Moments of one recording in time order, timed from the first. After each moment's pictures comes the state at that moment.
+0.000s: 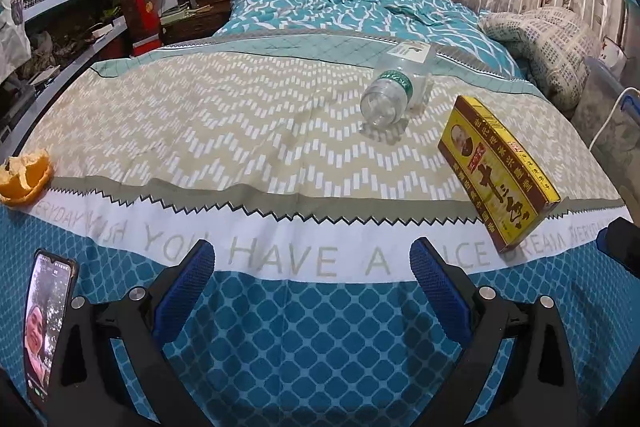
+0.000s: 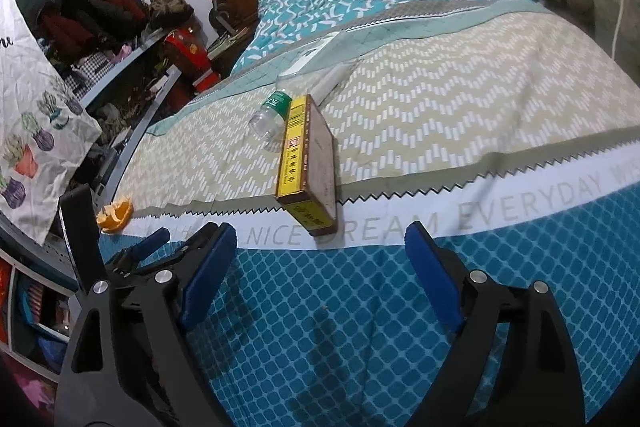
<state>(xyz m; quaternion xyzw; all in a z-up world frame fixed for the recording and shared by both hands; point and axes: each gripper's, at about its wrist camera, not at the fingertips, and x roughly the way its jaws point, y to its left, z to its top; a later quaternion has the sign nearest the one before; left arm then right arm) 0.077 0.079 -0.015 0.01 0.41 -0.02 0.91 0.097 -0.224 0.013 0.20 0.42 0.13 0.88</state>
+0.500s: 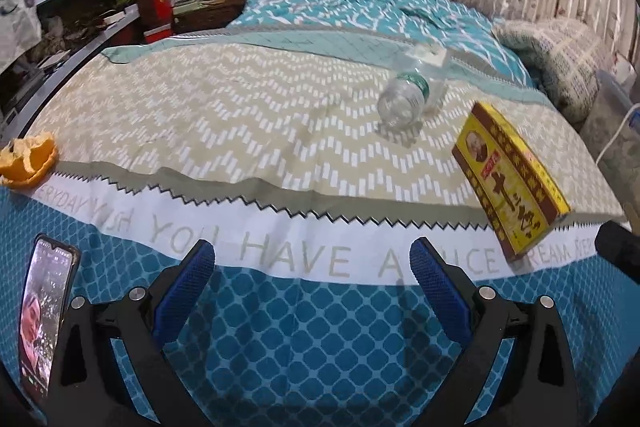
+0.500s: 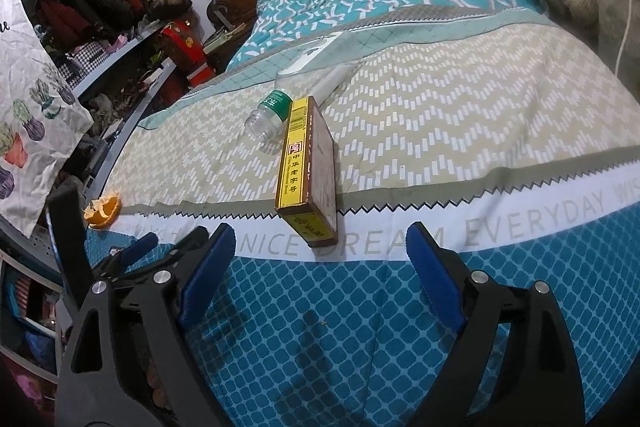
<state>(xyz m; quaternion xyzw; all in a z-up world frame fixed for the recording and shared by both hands) 0.079 0.089 -0.018 -0.02 0.41 0.00 0.91 0.110 -0.215 0.013 0.18 0.42 0.12 0.88</state>
